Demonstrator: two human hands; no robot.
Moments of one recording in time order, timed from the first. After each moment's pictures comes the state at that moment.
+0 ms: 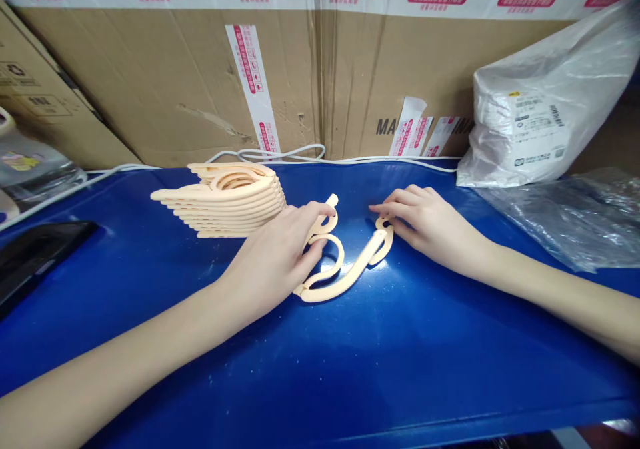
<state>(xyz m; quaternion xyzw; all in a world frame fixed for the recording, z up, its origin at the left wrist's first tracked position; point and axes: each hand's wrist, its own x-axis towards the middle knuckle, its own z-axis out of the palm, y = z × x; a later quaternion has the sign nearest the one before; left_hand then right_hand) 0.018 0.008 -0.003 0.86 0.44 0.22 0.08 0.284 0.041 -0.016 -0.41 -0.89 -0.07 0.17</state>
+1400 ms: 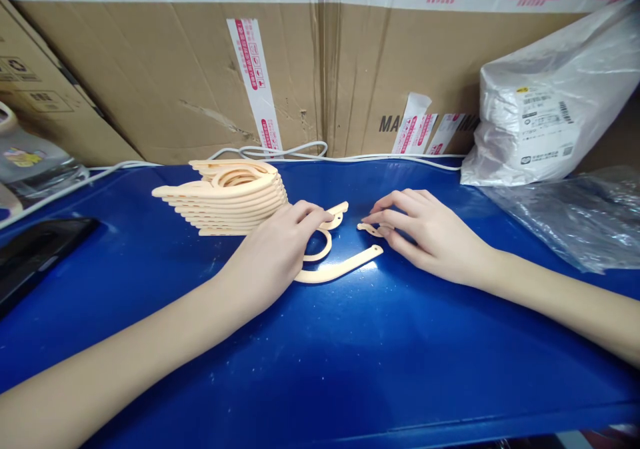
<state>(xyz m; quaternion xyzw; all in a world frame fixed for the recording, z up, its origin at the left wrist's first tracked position) 0.009 0.017 -0.013 0.89 0.41 0.19 0.01 0.272 0.027 -0.013 -0.34 -0.92 -0.06 0.19</state>
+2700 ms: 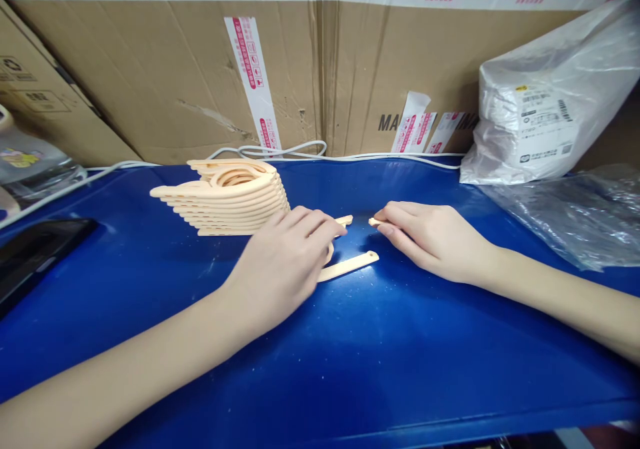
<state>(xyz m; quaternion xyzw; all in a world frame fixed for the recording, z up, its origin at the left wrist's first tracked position) 0.020 0.000 -0.007 0.91 0.35 0.21 -0.08 0.270 0.022 -0.008 -0.38 -0.91 -0.01 0.17</state>
